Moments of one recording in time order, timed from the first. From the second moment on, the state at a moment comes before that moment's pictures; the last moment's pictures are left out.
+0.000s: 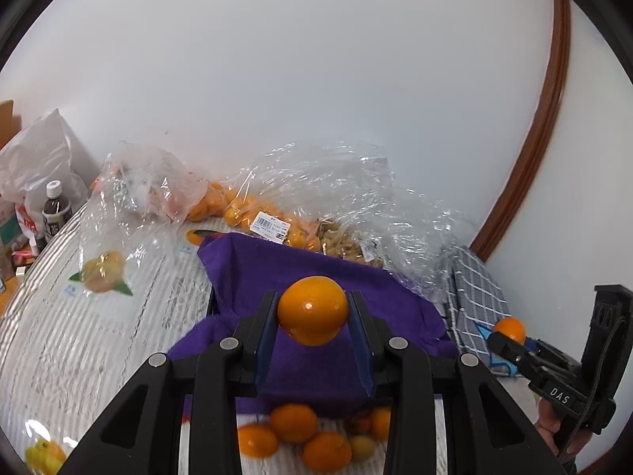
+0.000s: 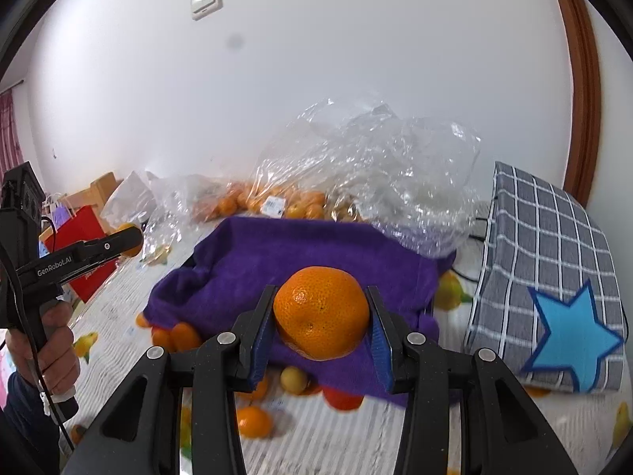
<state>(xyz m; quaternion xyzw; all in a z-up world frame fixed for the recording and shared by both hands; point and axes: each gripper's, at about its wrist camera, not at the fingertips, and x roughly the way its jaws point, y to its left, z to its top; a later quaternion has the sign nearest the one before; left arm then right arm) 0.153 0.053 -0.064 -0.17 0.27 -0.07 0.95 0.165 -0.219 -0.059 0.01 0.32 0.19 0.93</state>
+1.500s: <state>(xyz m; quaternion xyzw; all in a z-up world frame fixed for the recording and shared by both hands) 0.319 0.019 -0.144 -0.13 0.46 -0.03 0.88 0.300 -0.206 -0.165 0.00 0.45 0.14 0.88</state>
